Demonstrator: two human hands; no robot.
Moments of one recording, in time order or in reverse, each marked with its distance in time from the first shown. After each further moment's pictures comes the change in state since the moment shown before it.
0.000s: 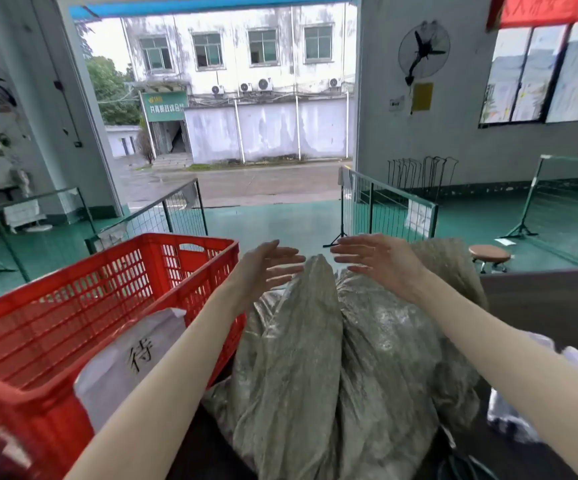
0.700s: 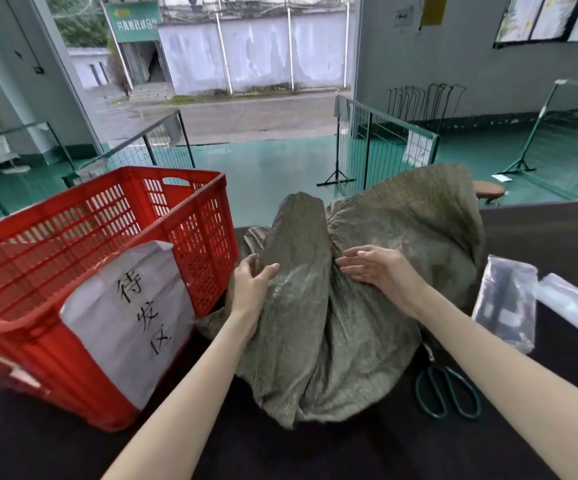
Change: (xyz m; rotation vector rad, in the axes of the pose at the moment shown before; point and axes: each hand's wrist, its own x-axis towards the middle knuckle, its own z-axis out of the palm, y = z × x) left_hand -0.039 -0.138 0.009 0.284 0.519 -0.031; right_hand -0.069 0.099 0.004 -0.030 0.140 0.171
